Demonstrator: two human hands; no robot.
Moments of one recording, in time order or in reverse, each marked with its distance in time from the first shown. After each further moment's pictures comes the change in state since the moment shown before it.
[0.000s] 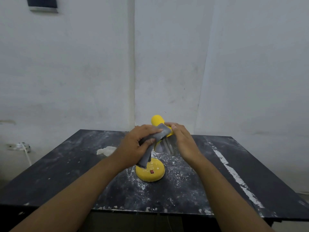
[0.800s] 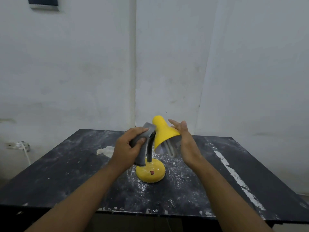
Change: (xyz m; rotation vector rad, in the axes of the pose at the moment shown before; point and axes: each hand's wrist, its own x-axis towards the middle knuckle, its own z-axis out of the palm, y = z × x) left_hand -0.020 -0.031 0.010 -0.097 0.242 -0.148; right_hand 0.002 0.013 0.007 0.131 0.034 0.044
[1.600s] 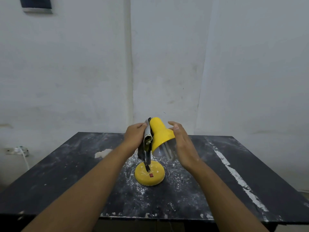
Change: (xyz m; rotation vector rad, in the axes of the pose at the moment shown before) left_hand 0.070 0.019 0.034 -0.070 -0.039 -0.669; right_hand 0.003 0.011 -0.004 -0.178 0.004 -0.113
